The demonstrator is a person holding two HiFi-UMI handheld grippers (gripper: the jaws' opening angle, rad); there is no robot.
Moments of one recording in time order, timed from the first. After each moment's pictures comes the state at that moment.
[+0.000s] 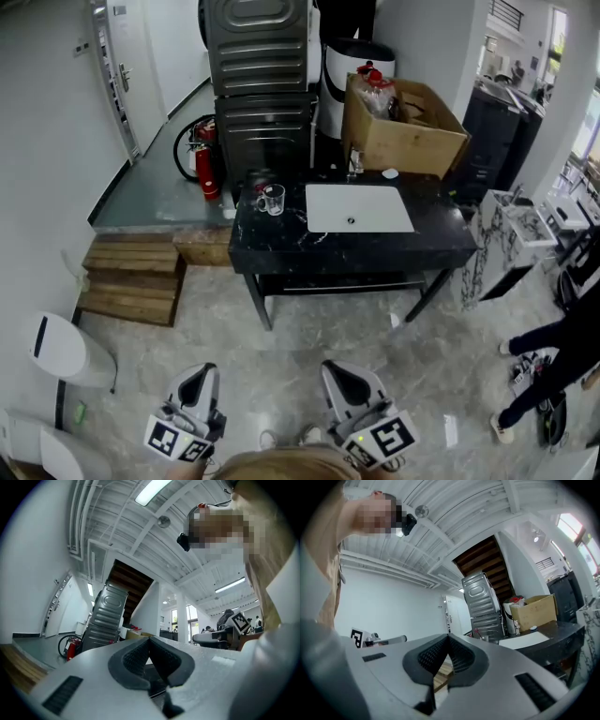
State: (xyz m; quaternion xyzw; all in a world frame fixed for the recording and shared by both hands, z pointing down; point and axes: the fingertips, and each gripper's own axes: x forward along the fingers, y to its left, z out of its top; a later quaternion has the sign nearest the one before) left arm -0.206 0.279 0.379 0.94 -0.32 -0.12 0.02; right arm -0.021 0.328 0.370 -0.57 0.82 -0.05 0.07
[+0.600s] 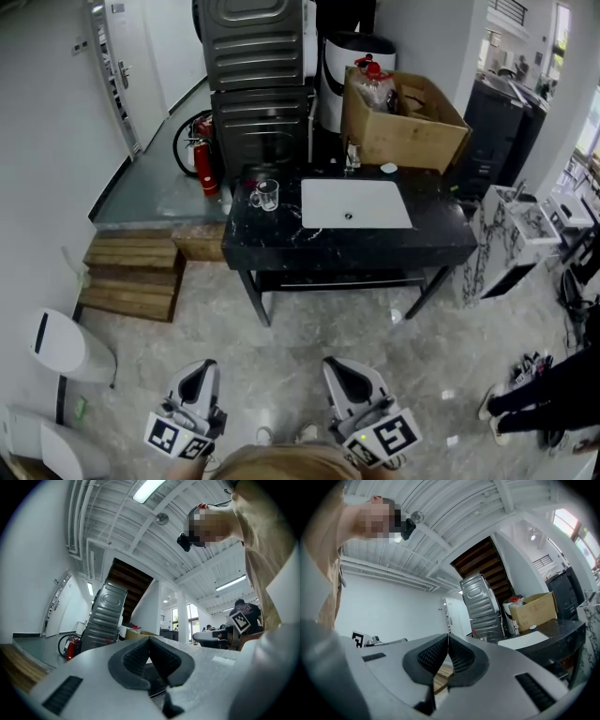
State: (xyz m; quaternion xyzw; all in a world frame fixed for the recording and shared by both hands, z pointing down) left arm -0.169 0.280 0.387 0.94 -0.32 -0.11 0.02; right arm 0.015 0.329 0.375 -0.57 0.82 -0.06 0.09
